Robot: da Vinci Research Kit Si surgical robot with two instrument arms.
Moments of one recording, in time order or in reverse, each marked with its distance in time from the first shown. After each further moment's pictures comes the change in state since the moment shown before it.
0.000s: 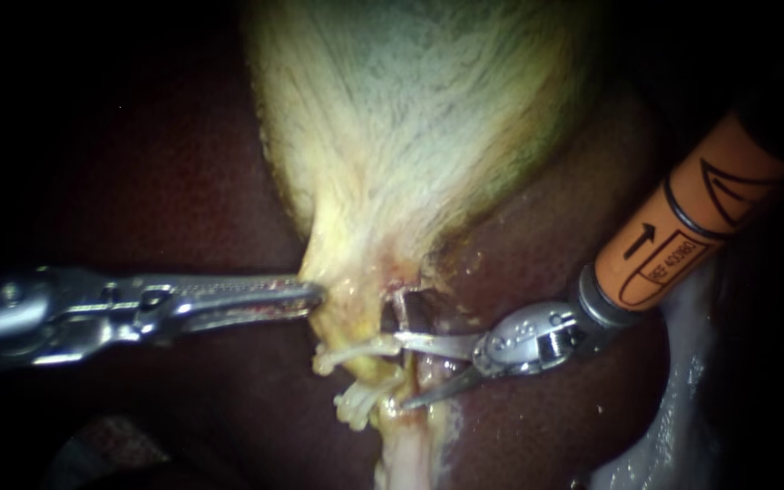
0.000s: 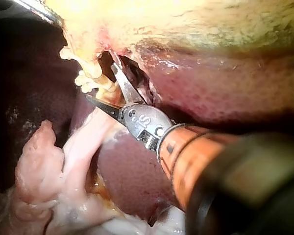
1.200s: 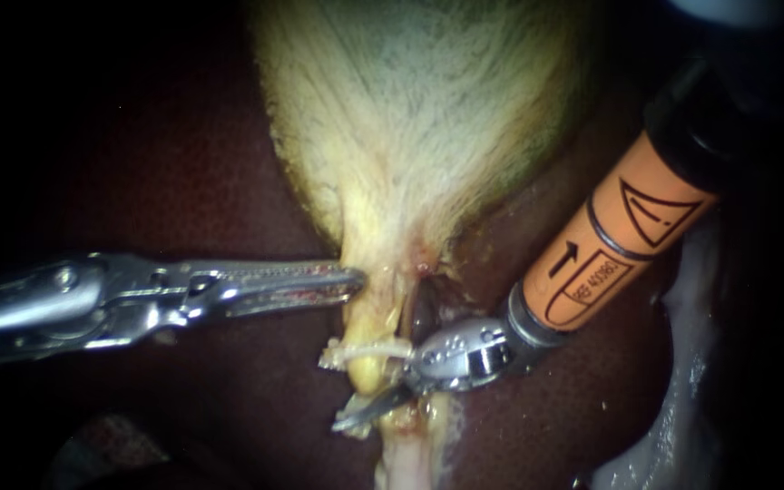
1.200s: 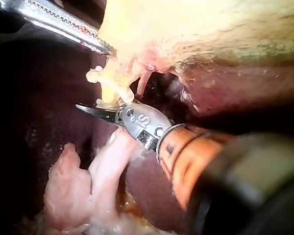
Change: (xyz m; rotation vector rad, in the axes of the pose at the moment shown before) right arm 0.003 -0.001 0.004 0.156 0.106 0.137; left arm 0.000 0.002 0.003 0.011 0.001 0.000
